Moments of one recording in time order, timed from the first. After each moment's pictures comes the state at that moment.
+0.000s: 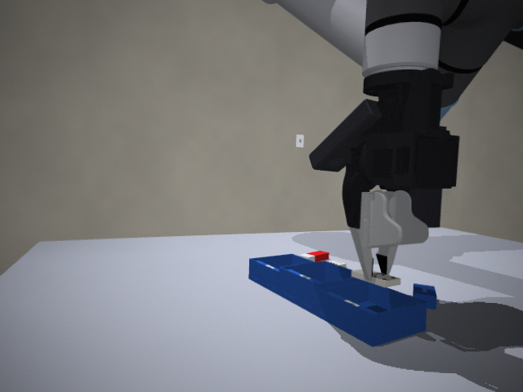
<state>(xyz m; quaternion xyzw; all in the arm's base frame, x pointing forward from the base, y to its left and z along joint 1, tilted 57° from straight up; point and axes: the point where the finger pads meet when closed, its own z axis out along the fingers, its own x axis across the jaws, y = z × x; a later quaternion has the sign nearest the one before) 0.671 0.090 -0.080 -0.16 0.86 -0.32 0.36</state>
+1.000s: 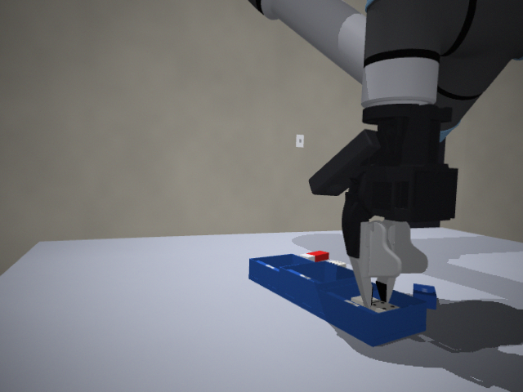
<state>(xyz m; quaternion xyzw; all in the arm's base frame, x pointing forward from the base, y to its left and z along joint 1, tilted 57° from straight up) 0.694 0.077 -0.098 -0.16 0.86 -0.32 0.36</state>
